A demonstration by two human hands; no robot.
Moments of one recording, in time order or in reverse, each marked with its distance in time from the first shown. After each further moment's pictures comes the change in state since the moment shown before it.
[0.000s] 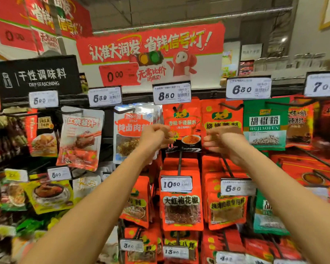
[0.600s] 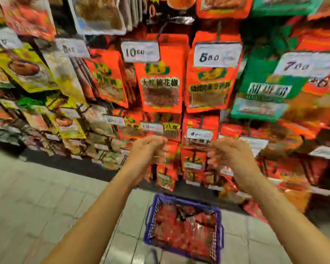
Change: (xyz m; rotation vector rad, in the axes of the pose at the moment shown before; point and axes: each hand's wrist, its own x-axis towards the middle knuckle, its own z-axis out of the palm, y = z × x) left_hand -0.275 -0.195 0.078 -0.175 -0.007 -0.593; right_hand -0.198 0.251 -0.114 -0.004 -0.197 0.365
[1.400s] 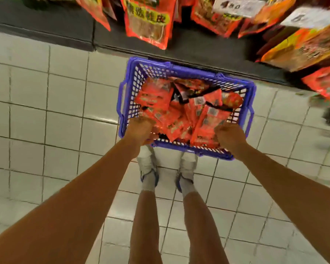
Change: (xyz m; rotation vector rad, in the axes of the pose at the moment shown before) left_hand 0.098 -0.571 -0.034 0.181 0.115 -1.021; right_hand 0.039 0.663 -0.013 -0.864 -0.069 0.759
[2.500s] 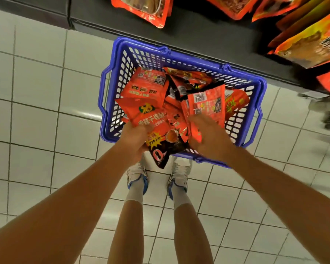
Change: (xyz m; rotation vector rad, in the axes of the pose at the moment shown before) left_hand 0.094 -0.055 0.016 -0.341 -0.043 0.049; right_hand 0.018 -0.018 0.040 -0.315 -0.091 -0.741
